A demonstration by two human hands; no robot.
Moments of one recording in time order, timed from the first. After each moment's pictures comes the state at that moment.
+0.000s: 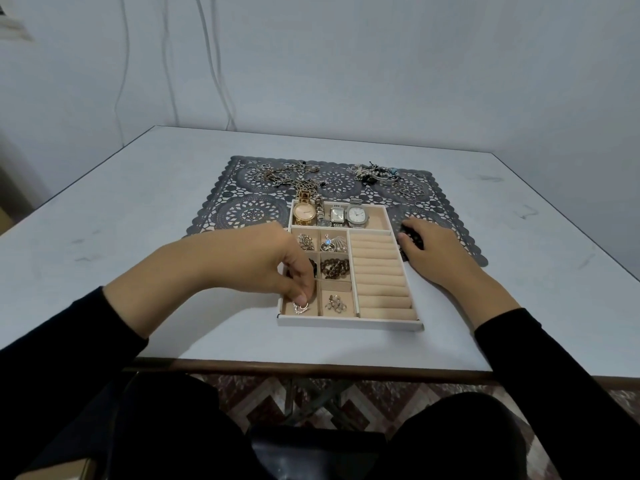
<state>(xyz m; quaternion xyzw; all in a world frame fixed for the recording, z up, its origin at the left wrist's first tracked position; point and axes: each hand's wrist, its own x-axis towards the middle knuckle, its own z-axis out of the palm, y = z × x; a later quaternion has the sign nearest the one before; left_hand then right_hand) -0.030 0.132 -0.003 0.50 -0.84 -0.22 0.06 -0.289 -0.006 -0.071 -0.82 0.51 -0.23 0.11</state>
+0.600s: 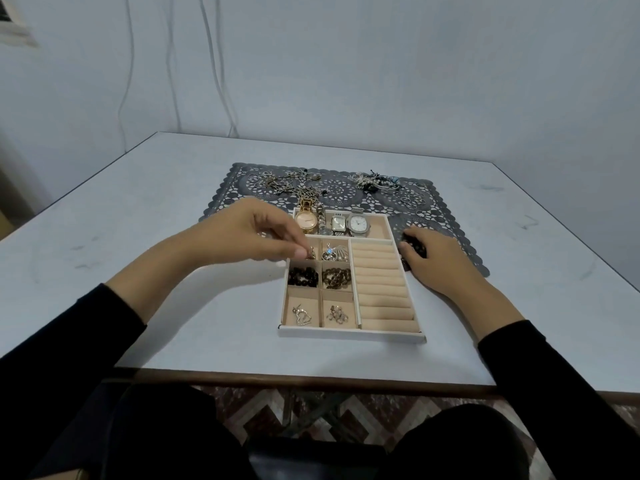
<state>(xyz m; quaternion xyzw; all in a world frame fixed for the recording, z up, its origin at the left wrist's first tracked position) -0.005 0.119 0.000 0.50 -0.74 -0.31 0.32 -0.289 -0.008 -0.068 -0.82 0.51 -0.24 0.12</state>
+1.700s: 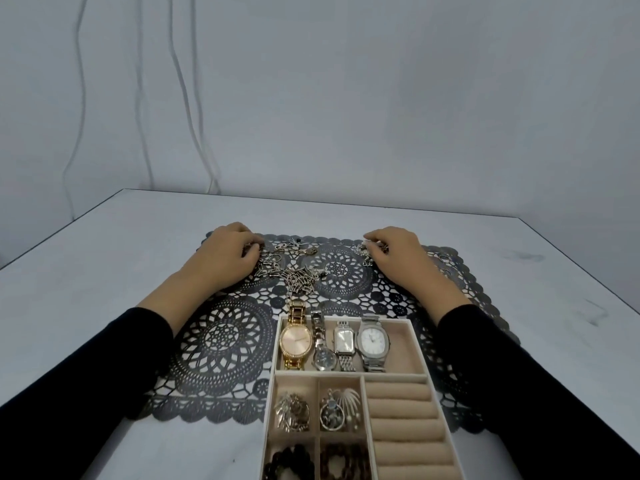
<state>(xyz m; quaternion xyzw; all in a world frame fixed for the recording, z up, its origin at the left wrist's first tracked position) 0.096 -0.088 -0.054 0.72 -0.65 -0.01 0.24 -0.186 -0.187 -0.047 -0.84 0.45 -0.27 0.10</state>
